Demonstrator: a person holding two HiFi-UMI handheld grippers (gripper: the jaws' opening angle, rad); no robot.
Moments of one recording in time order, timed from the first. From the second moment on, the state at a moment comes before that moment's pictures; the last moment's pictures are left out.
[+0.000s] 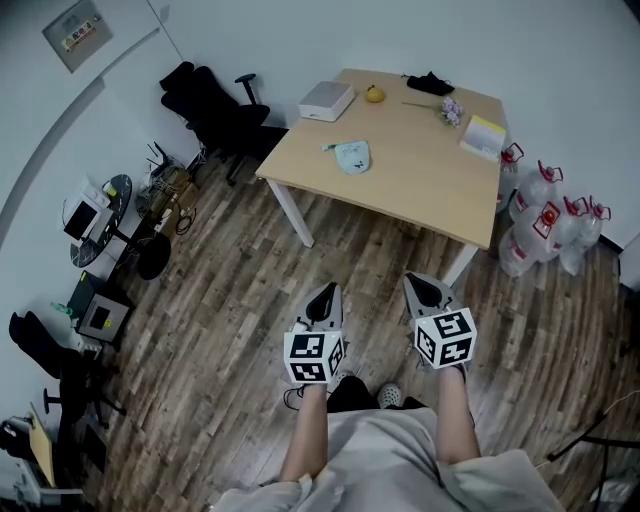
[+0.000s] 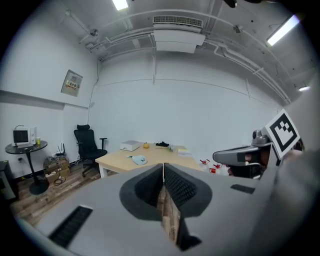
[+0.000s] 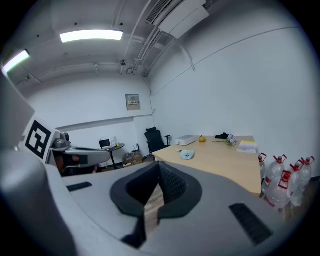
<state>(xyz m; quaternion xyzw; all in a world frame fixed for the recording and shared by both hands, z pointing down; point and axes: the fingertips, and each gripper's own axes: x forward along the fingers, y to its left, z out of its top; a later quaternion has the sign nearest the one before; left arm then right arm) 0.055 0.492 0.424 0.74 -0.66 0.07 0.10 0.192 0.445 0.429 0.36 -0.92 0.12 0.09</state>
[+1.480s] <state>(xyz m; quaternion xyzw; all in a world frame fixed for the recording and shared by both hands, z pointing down) -0.074 0.299 0.413 0.73 -0.67 0.01 0.14 0.118 0.260 0.437 0.38 -0.90 0.18 0.10</state>
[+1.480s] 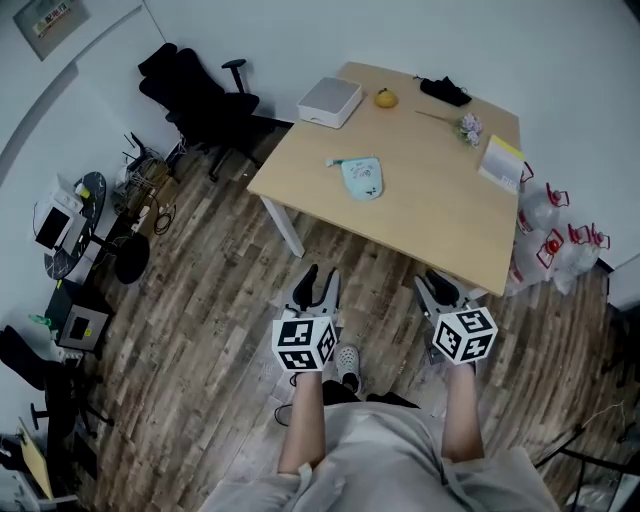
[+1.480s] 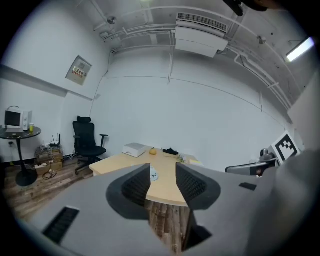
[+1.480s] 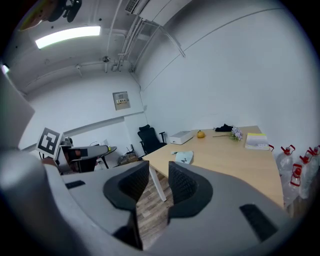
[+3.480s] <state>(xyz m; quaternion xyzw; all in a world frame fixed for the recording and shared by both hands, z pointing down) -0.210 -0.111 0.450 0.73 -0.66 0.05 0.18 0.002 -0.166 0.495 0.38 -0.88 0.24 0.14</state>
